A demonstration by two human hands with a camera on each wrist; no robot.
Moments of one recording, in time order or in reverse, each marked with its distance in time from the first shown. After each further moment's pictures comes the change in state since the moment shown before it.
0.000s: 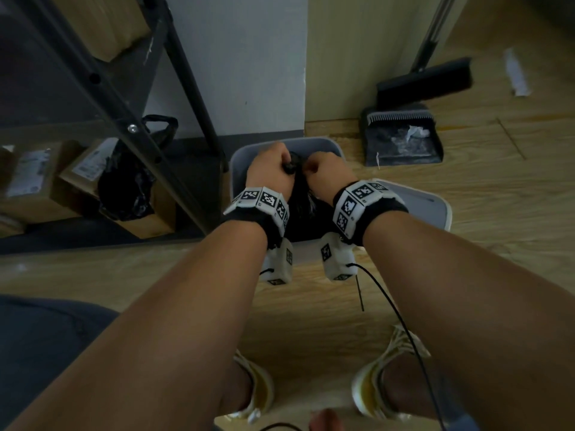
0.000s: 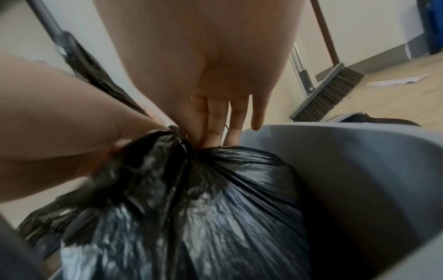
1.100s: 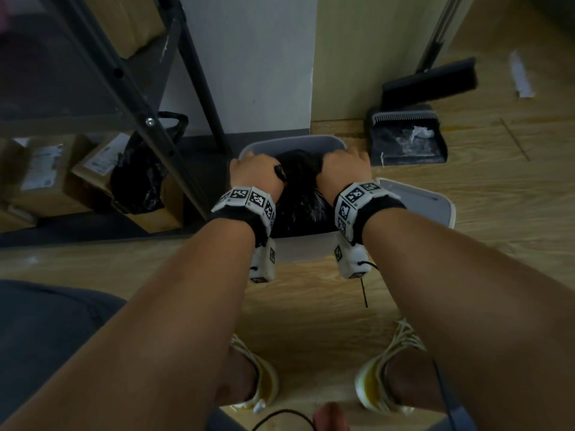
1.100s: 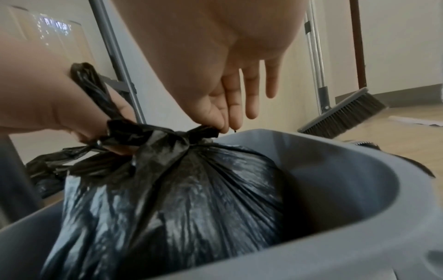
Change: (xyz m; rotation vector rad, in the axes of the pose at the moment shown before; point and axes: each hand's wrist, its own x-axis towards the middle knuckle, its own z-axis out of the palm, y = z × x) left_hand -0.007 -0.028 -0.014 0.496 -0.018 0.056; right_hand -0.010 0.000 0.005 -0.536 0.142 -0.014
